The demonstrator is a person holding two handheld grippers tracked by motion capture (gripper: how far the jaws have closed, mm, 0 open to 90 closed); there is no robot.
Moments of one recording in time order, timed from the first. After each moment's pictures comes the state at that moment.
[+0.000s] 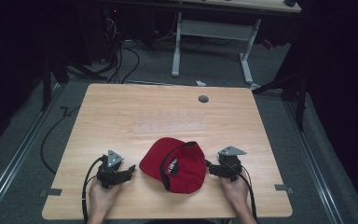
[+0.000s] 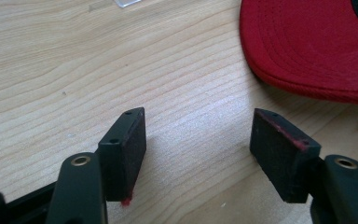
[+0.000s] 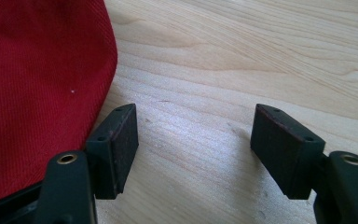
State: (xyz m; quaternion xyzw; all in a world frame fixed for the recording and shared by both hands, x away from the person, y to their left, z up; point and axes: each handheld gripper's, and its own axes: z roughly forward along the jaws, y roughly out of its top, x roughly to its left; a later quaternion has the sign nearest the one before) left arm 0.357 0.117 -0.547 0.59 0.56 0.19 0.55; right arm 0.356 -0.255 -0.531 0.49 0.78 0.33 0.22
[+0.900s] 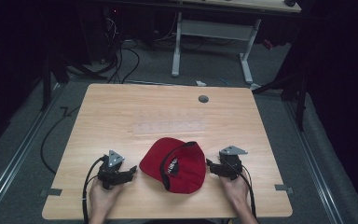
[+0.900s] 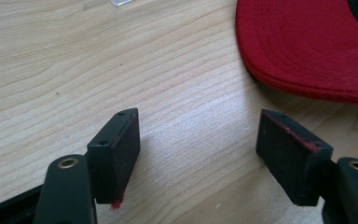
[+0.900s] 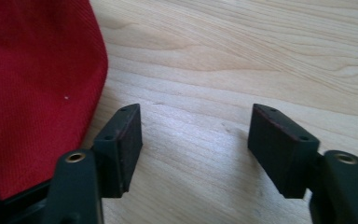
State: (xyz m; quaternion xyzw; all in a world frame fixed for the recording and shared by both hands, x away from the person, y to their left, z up) left arm 0.356 0.115 -0.547 0.59 0.56 0.18 0.55; right arm 0.357 -0.257 -0.531 0.50 0.77 0.33 0.21
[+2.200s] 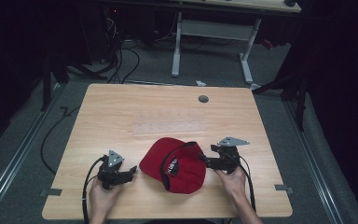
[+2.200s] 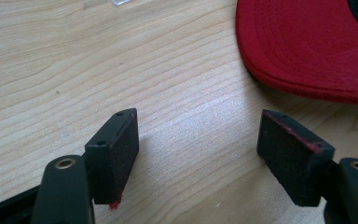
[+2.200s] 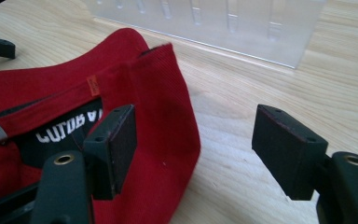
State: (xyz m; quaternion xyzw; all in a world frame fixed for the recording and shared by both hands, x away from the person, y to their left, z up) left arm 0.356 0.115 -0.547 0.59 0.57 0.18 0.55; right arm 0.364 -0.242 -0.486 0.46 0.78 0.41 0.15
